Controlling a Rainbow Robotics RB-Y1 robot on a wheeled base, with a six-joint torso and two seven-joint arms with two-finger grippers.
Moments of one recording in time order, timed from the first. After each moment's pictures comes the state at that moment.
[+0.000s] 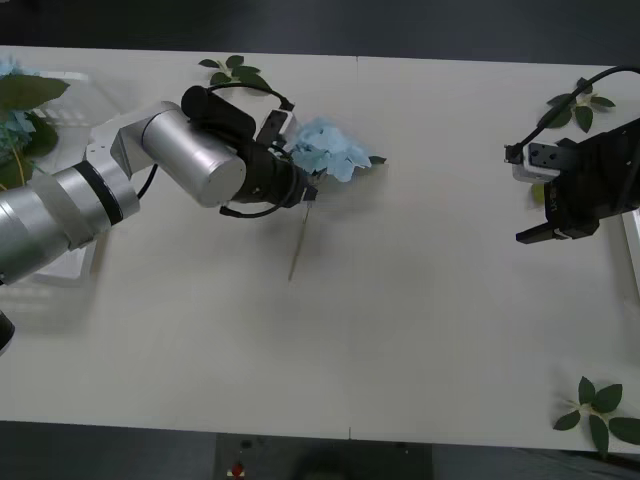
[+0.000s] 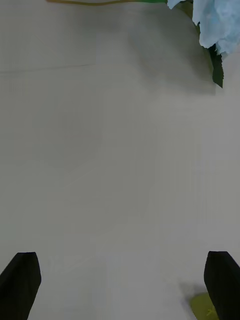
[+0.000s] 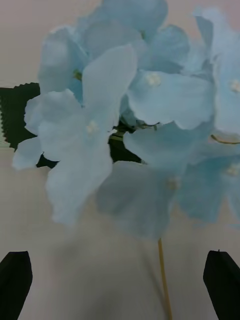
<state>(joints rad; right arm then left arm) -0.54 -1.08 0.32 -1.63 -1.46 1.25 2.72 -0.99 0.59 -0.96 -1.20 0.93 0.77 -1.21</state>
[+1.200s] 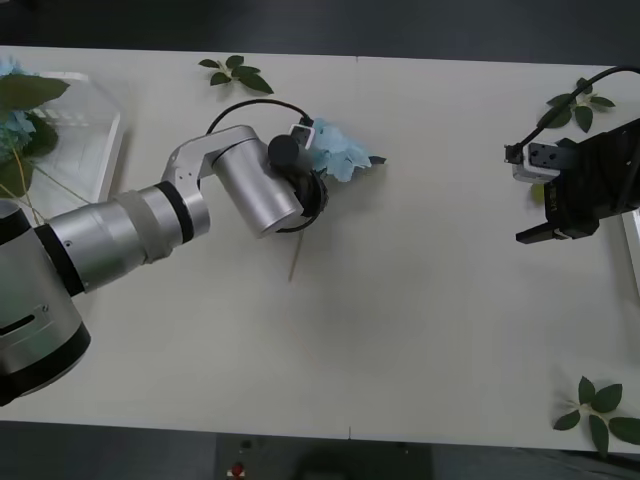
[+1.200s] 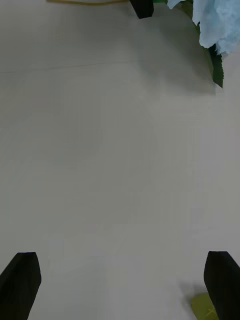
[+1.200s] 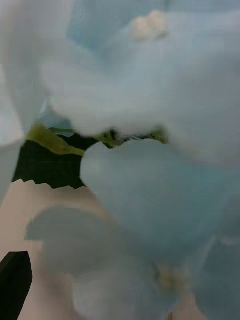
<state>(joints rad) -0.54 -1.08 0.32 -1.63 -1.46 1.25 2.72 -1.05 0.38 -1.06 -1.00 0.56 0.79 -0.85</state>
